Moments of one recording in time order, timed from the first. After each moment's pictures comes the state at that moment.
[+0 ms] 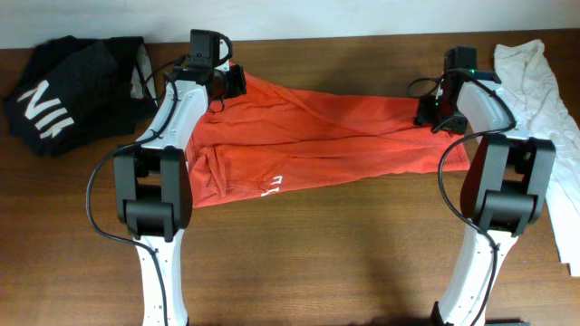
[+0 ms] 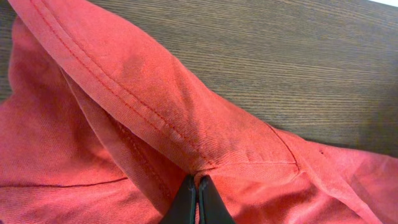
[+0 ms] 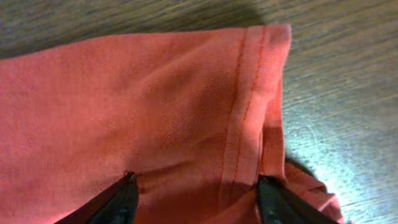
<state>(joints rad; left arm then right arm) -0.14 2.38 1.97 -0.53 0.18 -0.26 -0.16 2.29 1.80 -0.83 0.04 0.15</state>
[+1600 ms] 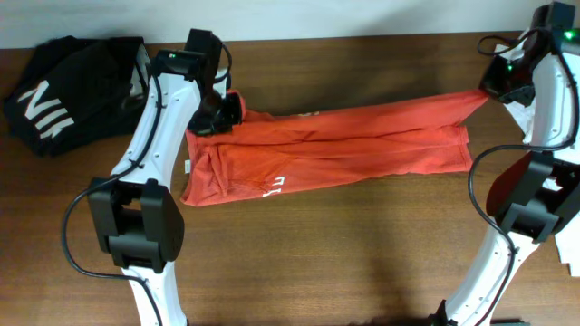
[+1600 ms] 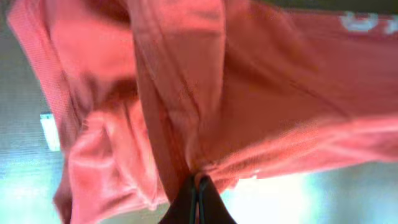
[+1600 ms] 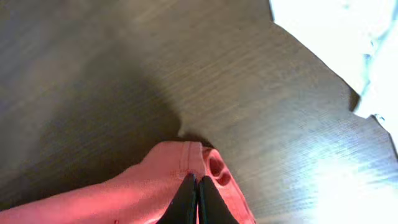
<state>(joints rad) -0.19 2.12 1.99 -1.29 0.16 -0.27 -0.36 2.31 2.30 -1.25 -0.10 0.18</state>
